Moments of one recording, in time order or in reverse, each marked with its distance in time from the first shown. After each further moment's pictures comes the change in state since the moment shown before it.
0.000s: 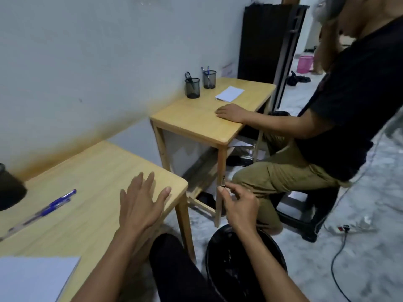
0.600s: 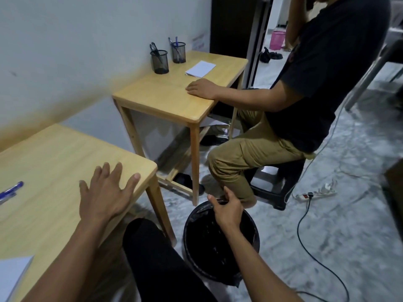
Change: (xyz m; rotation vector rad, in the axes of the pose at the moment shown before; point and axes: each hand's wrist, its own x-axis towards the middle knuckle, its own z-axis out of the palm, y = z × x) left_hand 0.010 -0.013 0.019 0.257 -0.084 0.012; right_hand -0.018 0.107 -0.009 -0.120 -0.013 0.396
